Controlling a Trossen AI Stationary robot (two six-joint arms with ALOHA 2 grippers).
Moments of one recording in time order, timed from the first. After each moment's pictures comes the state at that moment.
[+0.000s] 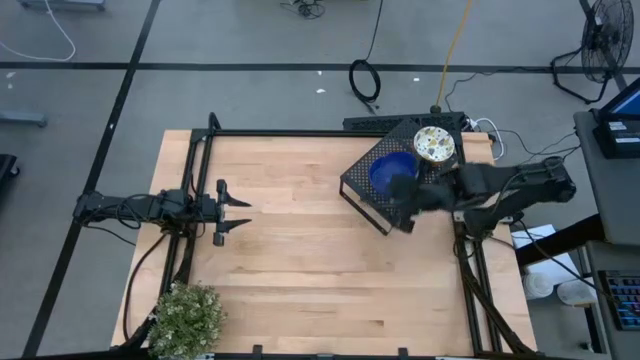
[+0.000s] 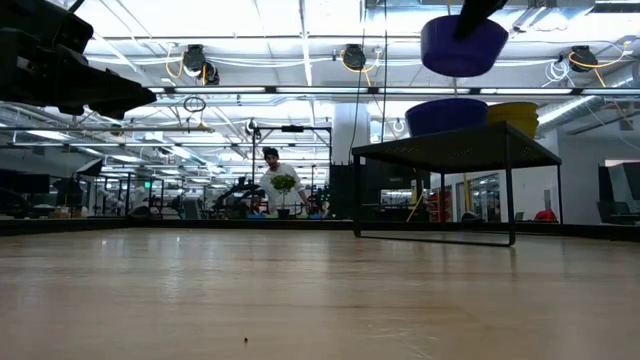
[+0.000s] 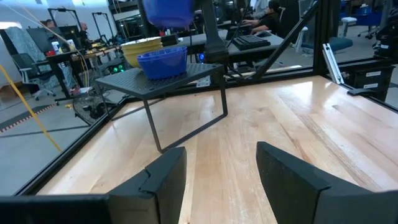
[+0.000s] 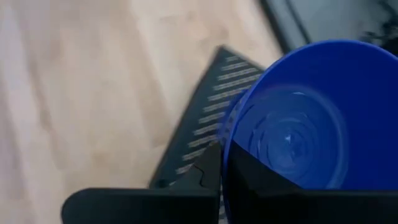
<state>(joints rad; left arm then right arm) -0.08 0.07 0.04 -0.03 -0.11 0.15 0.19 1.29 1.43 -1.24 0.48 0.38</state>
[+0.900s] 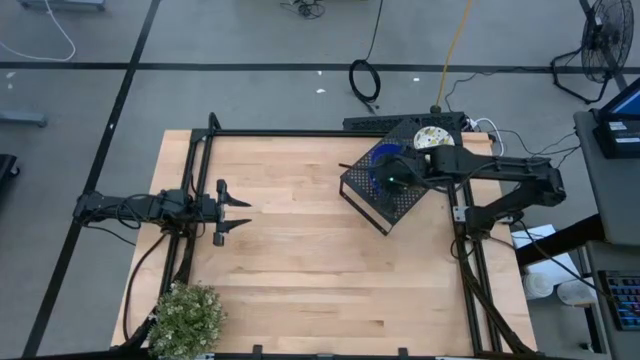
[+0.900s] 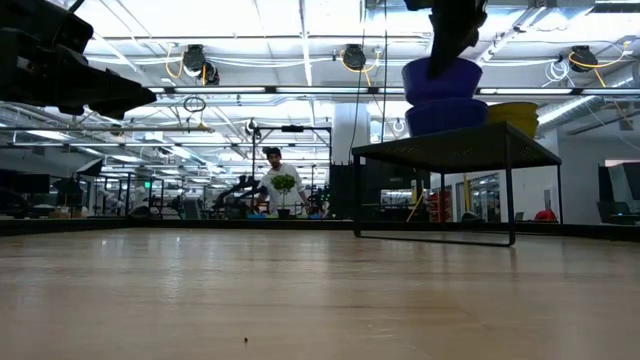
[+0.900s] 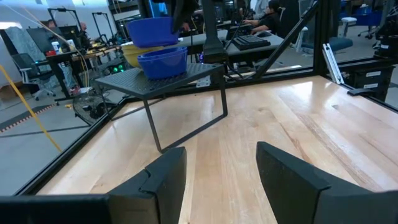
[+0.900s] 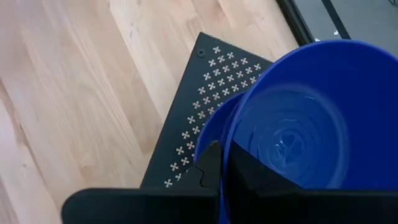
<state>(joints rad) -0.08 0.07 0.04 -0.03 -0.11 0.15 -0.07 1.38 1.43 -1.16 0.31 0.28</state>
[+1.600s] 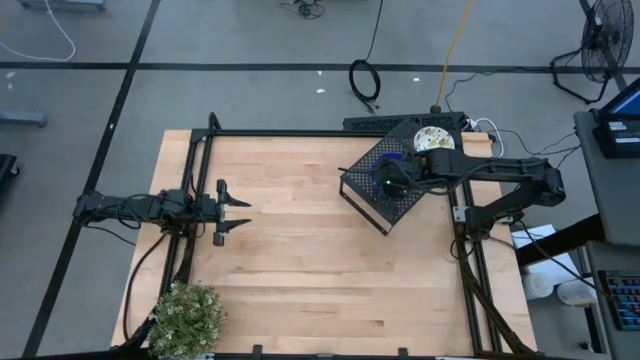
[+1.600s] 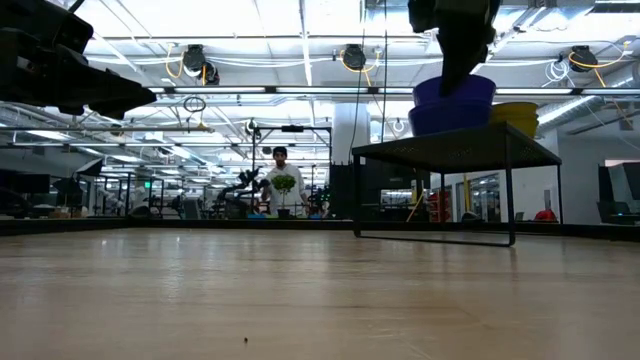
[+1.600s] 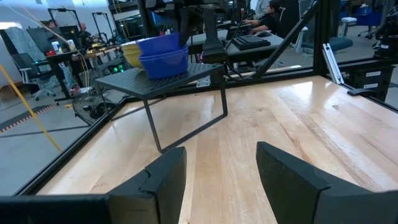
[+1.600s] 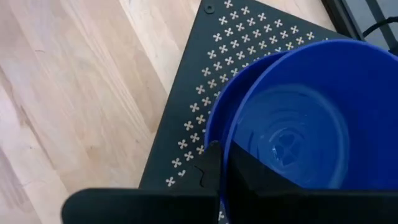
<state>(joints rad) -0.08 0.07 0.04 -0.03 -0.11 0.15 -0.08 1.38 1.36 -1.17 0.23 0.35</state>
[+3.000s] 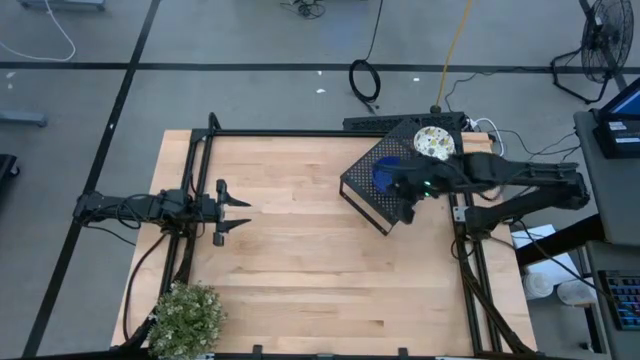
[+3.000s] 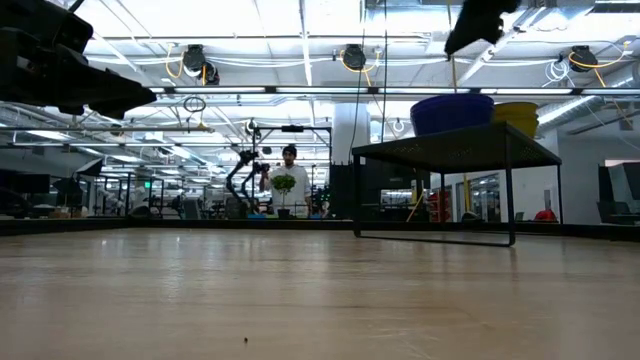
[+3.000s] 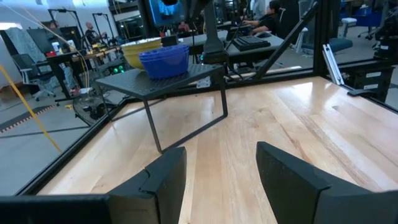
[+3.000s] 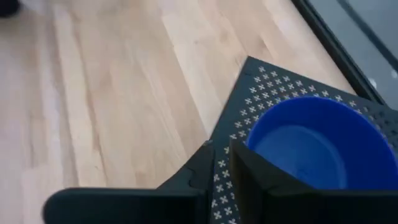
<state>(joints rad) -0.08 0.07 0.04 -0.02 -0.11 0.15 -0.01 1.13 1.24 -0.97 0.19 0.30</state>
